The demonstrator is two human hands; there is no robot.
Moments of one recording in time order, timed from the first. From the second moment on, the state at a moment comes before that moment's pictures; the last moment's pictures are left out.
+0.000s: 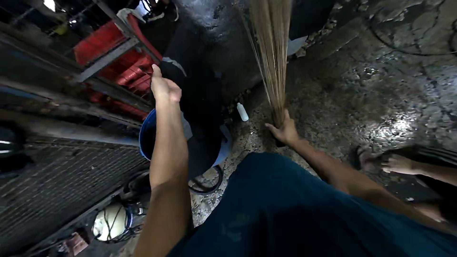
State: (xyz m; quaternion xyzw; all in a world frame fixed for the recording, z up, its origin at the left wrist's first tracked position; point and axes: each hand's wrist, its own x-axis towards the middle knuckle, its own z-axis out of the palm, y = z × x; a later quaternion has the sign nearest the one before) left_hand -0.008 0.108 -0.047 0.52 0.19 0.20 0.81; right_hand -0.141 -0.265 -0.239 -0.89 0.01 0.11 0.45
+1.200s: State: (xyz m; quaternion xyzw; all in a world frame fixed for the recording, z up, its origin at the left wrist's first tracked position) left_hand -0.080 0.154 -0.033 0.47 0.22 0.30 0.80; right_hand -0.109 -0.195 -0.289 -0.88 0.07 0.21 0.41
